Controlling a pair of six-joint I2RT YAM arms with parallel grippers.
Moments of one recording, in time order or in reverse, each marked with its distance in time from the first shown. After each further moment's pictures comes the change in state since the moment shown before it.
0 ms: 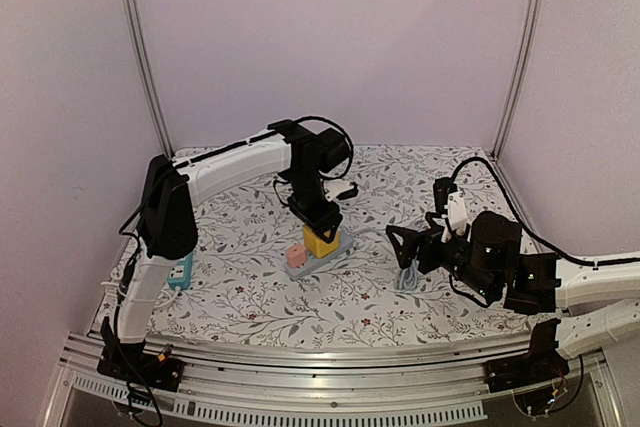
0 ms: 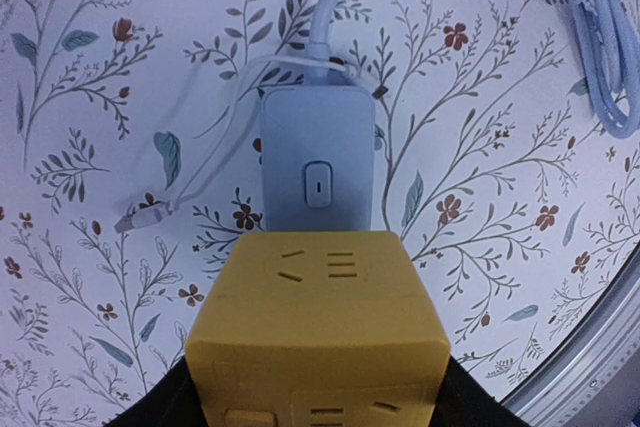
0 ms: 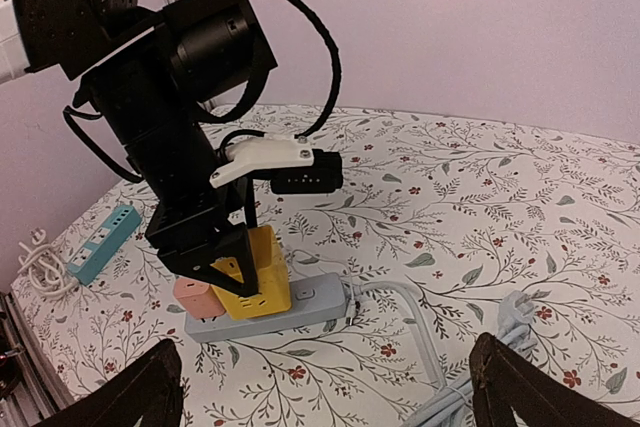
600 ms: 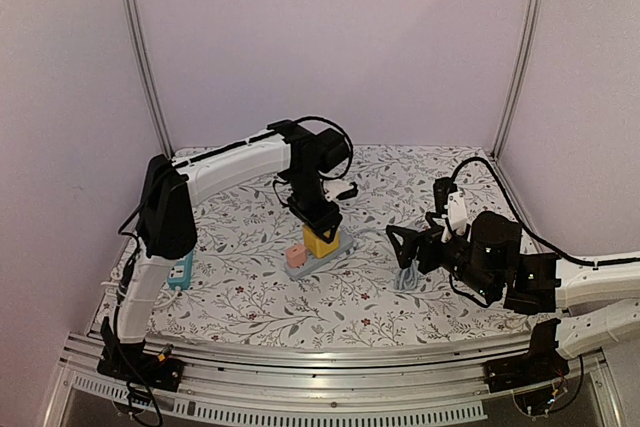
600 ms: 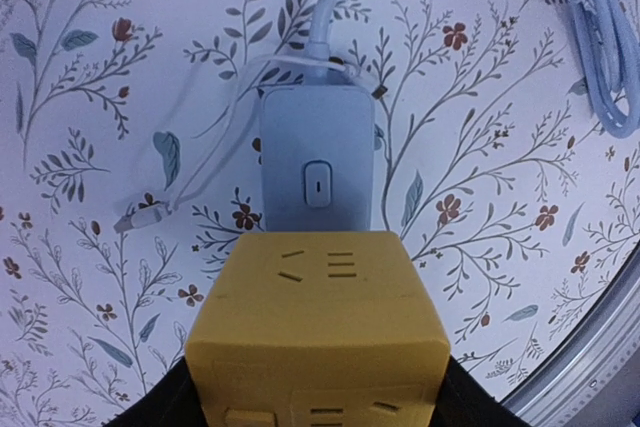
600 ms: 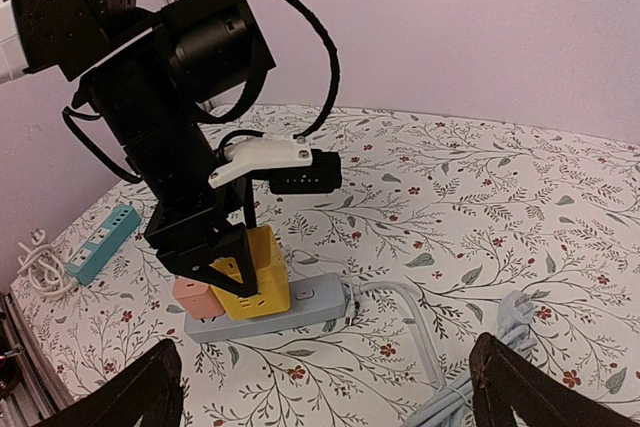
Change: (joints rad) left arm 0.001 -0.007 -0.012 0.008 0.003 0.001; right arm 0.000 0.000 0.000 0.000 0.001 0.000
